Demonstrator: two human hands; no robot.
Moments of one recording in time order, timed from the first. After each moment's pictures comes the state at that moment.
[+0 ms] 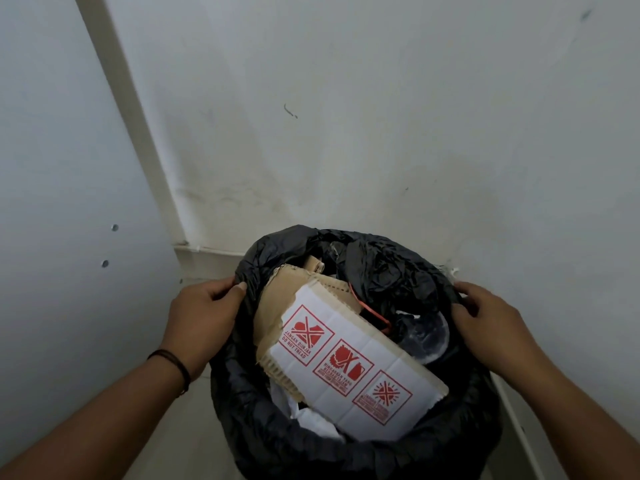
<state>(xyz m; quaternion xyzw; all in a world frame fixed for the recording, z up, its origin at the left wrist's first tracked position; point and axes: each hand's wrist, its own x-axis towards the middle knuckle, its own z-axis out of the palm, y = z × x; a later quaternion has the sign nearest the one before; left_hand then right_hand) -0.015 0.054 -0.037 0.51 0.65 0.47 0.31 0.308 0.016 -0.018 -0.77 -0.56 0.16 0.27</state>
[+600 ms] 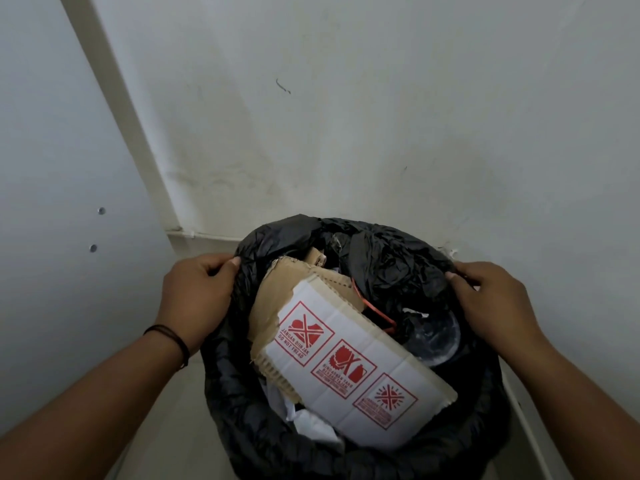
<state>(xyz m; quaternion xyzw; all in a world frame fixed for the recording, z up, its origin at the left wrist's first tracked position) -0.009 0.059 -0.030 0.55 0.66 0.45 0.25 0.315 0.023 -0.029 -0.76 -0.58 0.06 0.30</state>
